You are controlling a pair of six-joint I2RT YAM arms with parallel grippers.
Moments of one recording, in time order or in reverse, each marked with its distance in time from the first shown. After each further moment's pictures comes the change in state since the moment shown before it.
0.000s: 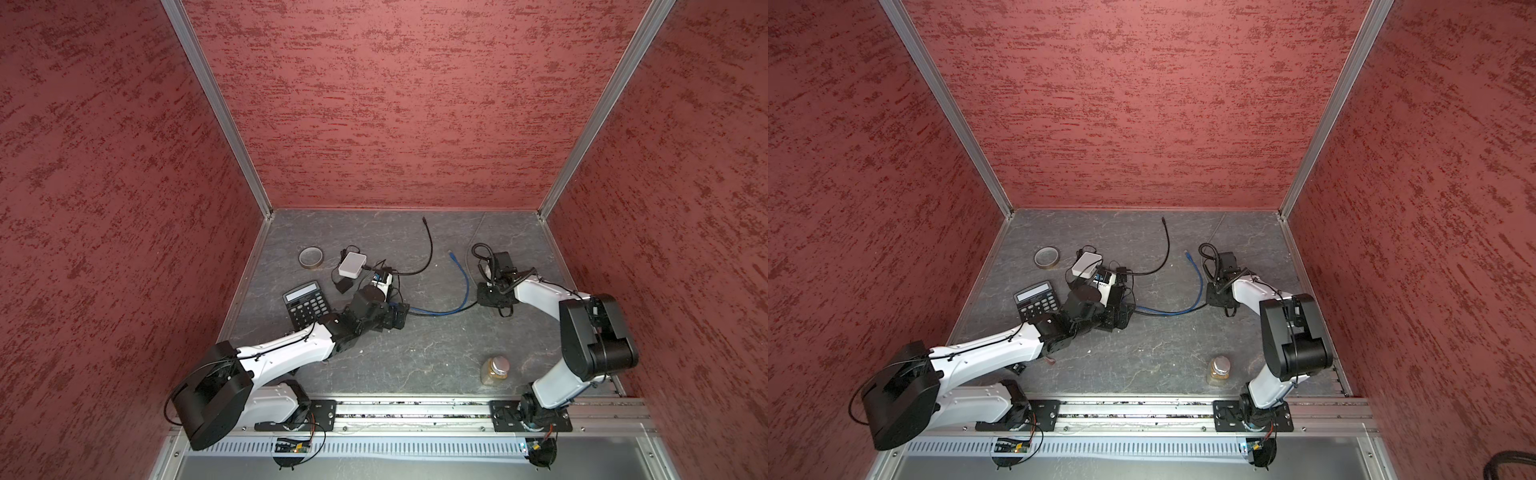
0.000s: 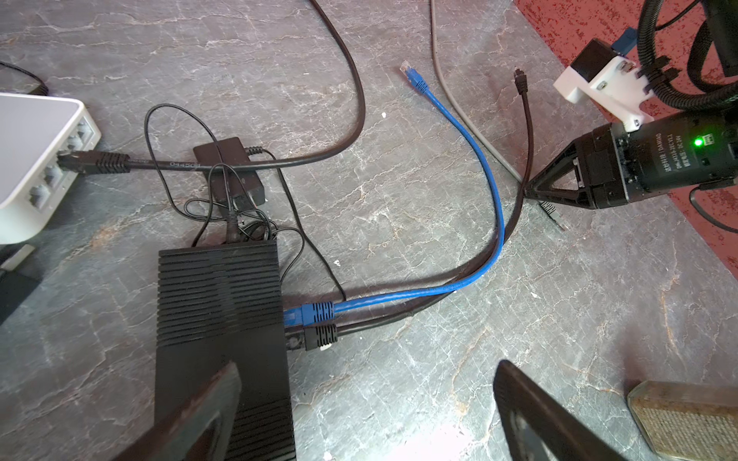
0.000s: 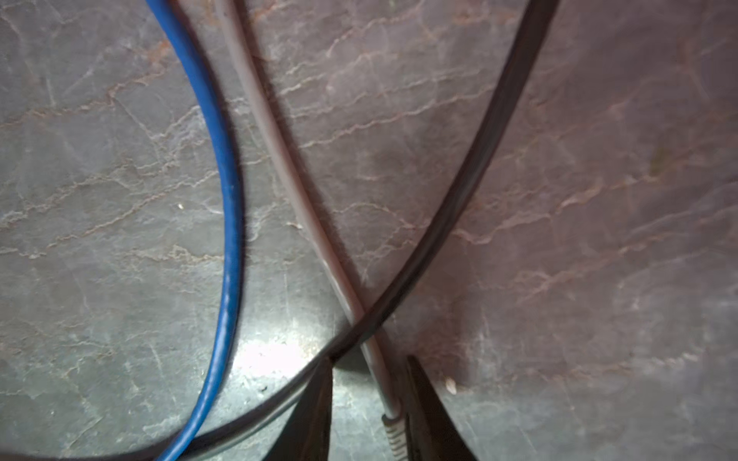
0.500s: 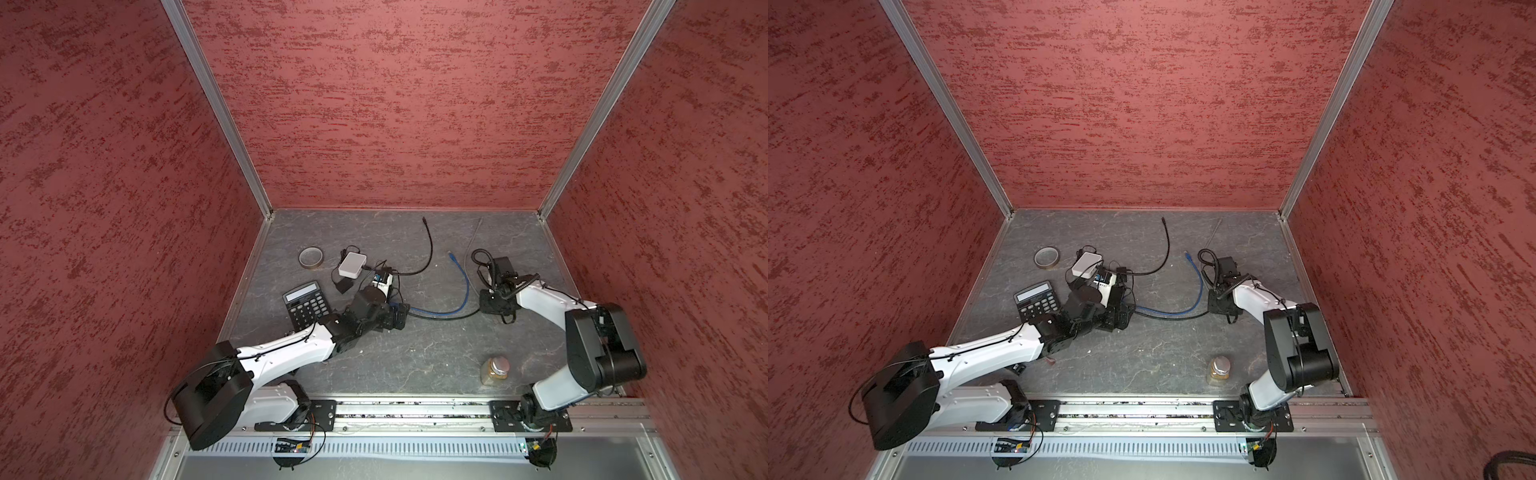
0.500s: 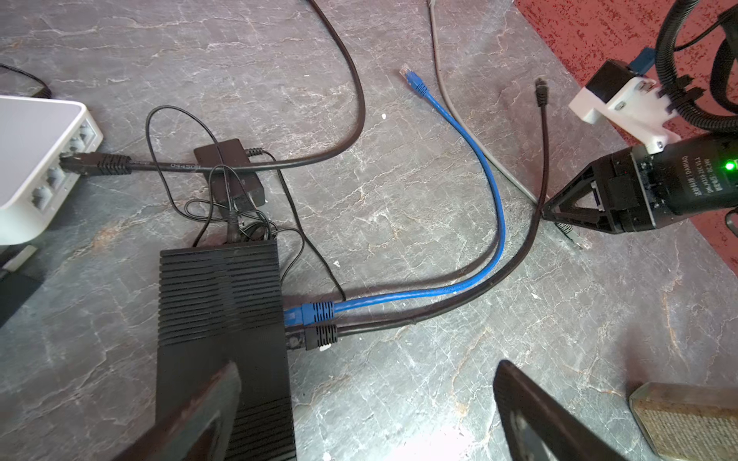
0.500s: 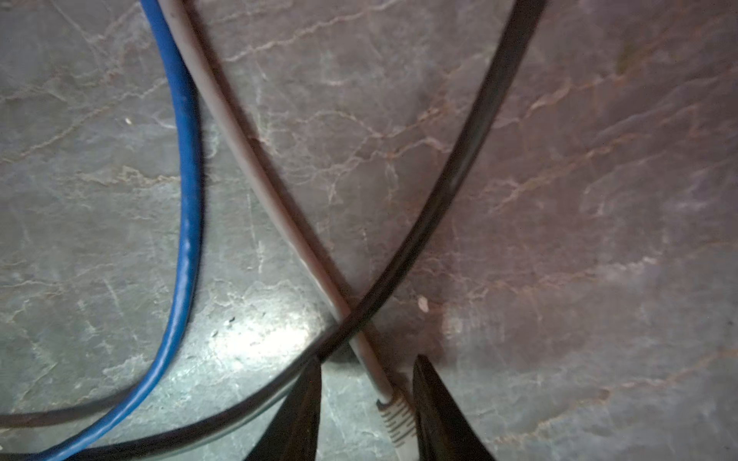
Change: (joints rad) left arm -0.006 0.000 0.000 0.002 -0.012 -0.002; right arm 0.024 -0.067 -0.044 -0.081 0.046 0.014
